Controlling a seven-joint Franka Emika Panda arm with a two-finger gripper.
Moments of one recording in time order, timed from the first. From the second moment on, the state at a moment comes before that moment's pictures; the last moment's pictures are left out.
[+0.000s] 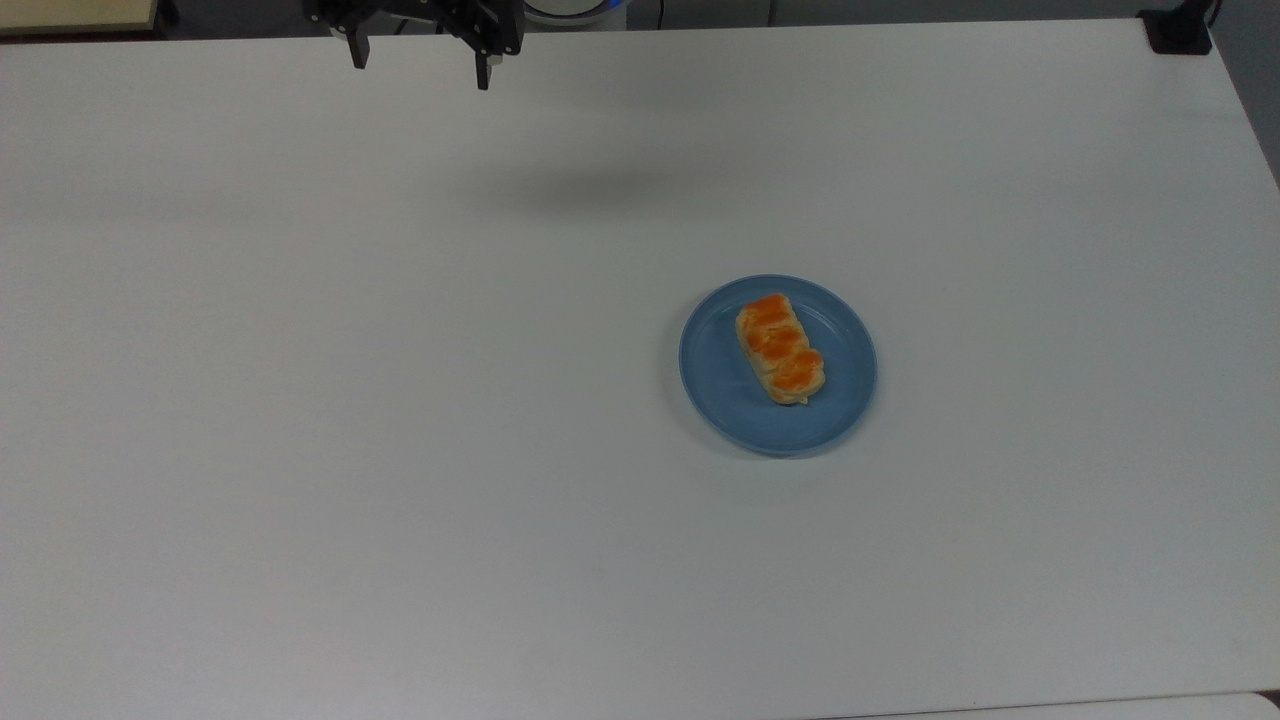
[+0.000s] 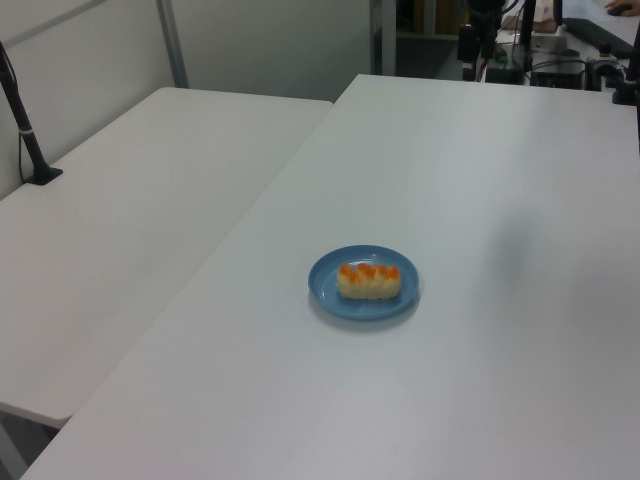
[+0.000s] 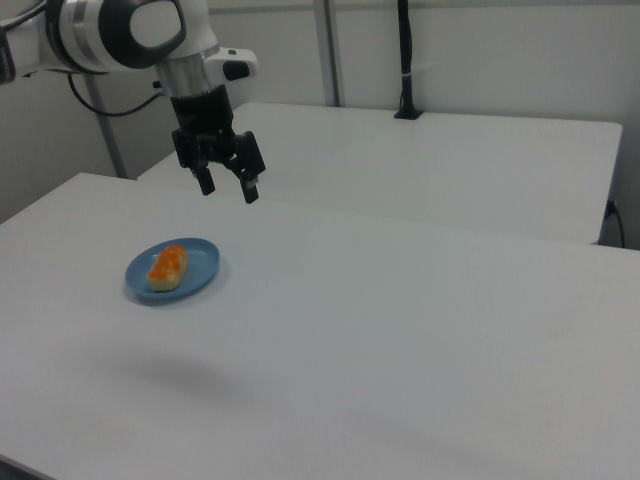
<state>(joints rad) -0.12 0.04 0.07 -1.60 -0.10 1.65 0.06</state>
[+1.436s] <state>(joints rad) -0.08 0.06 0.08 -1.60 0.00 1.65 0.04</state>
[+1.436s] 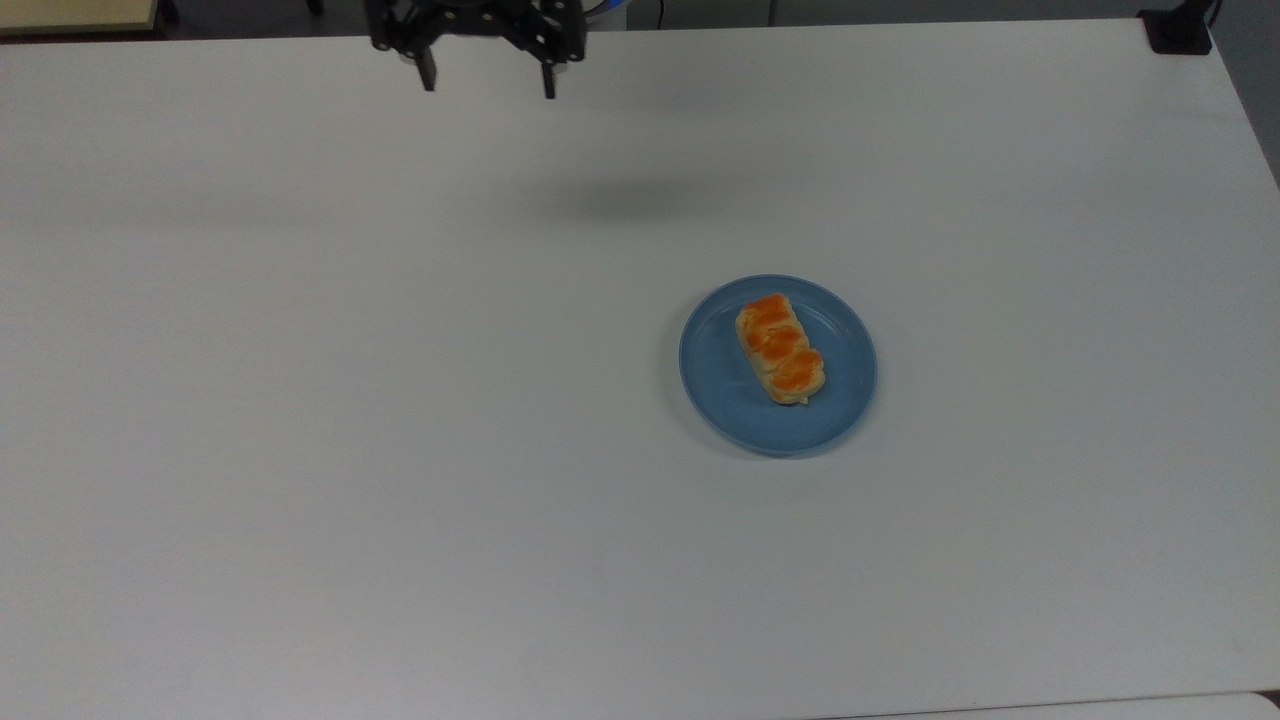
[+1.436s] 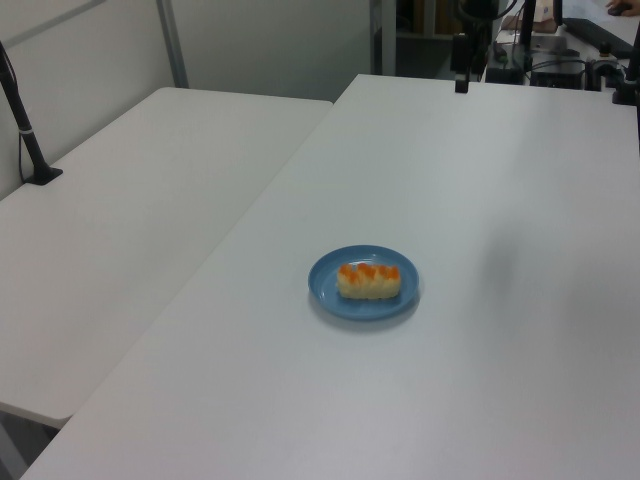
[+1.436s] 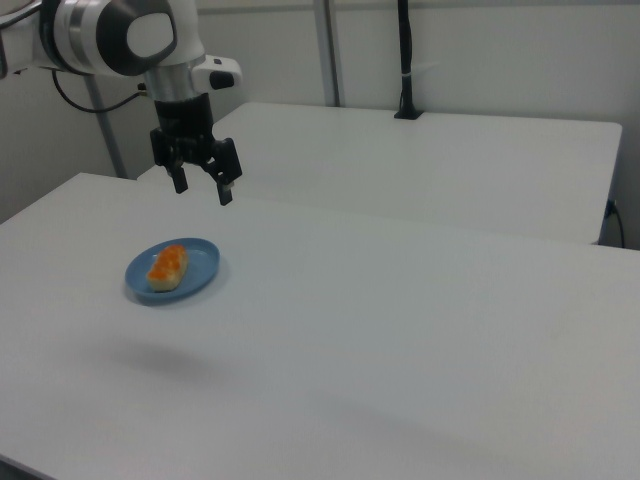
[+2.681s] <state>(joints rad) 0.30 0.46 0.09 -1.60 -0.12 2.11 0.30</state>
